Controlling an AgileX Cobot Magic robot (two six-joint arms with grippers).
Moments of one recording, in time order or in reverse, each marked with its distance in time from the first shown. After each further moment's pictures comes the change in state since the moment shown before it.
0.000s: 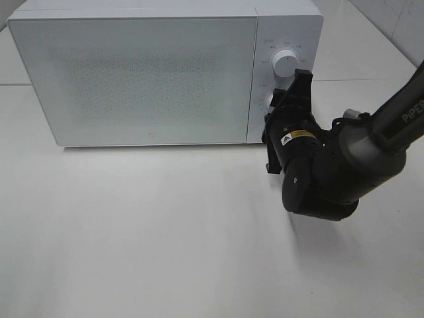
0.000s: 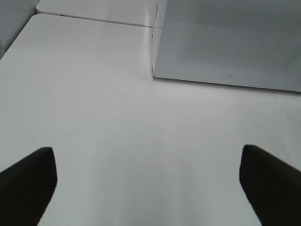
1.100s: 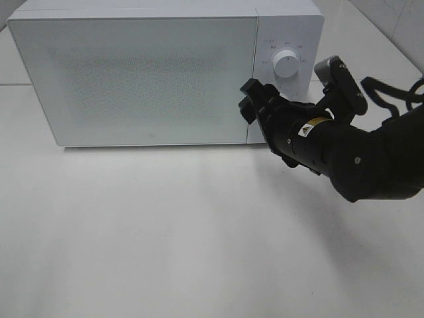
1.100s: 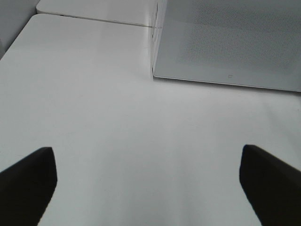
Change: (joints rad) left arm 0.000 0.000 0.000 0.000 0.000 0.000; right arm -0.023 -0.343 0.145 -0.227 0.527 -0.895
